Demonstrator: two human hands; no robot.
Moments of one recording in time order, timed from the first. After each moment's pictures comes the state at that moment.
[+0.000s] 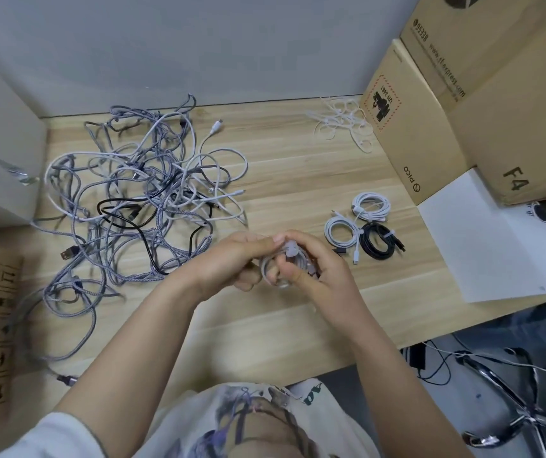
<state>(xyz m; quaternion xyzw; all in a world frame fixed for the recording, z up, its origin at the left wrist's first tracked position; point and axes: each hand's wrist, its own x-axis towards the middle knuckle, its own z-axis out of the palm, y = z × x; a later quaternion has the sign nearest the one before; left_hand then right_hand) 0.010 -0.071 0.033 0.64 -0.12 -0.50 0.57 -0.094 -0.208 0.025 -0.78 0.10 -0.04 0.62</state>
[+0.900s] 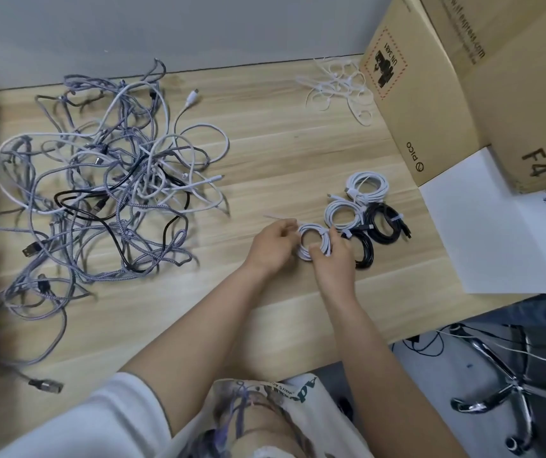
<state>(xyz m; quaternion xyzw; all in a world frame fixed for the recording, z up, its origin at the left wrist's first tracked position) 0.000 -0.175 -0.061 0.74 0.02 -0.40 0.53 -0.073 -0.263 -0.069 -0.78 0.44 0.01 0.44</state>
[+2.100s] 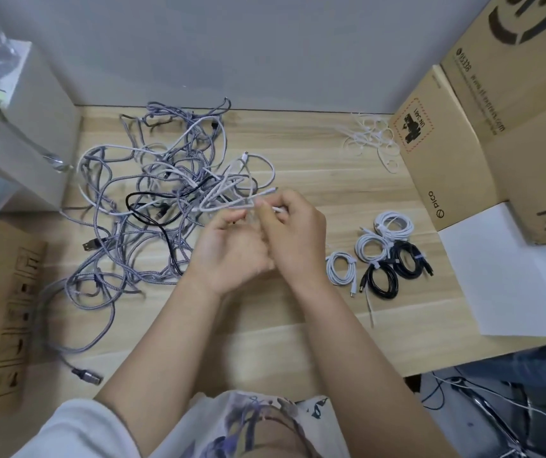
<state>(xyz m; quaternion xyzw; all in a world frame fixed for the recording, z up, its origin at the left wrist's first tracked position) 0.045 -0.046 -0.004 0.19 0.03 -0.50 0.84 0.005 -0.139 0.043 -0.84 0.20 -0.16 0.48</state>
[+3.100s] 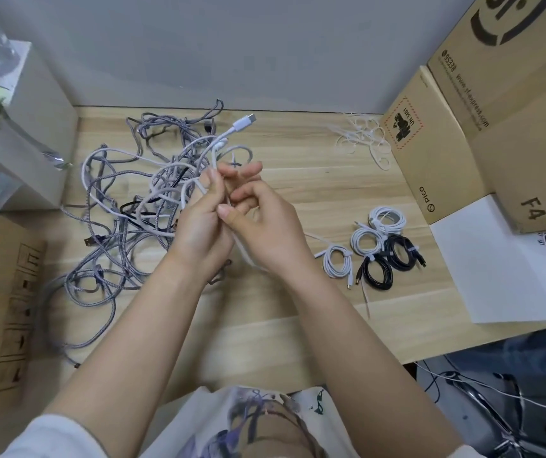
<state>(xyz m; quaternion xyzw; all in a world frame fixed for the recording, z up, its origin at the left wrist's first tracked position) 0.041 -0.041 0.049 0.32 0.02 -0.25 0.91 0.003 -0.118 0.069 -0.86 0.13 -0.02 0.49</state>
